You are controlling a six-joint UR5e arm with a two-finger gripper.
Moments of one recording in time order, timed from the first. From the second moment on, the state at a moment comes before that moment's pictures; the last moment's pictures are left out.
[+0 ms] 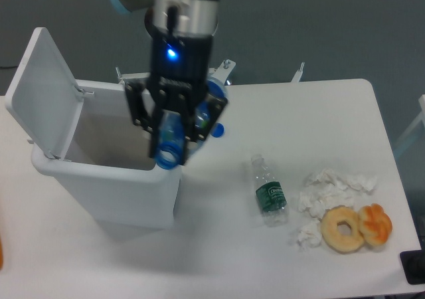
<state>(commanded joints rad) 2.34 -1.69 -1.32 -1.04 1.16 0.46</state>
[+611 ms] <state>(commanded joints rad) 2.22 -1.75 -1.33 -0.91 1.15 0.30</state>
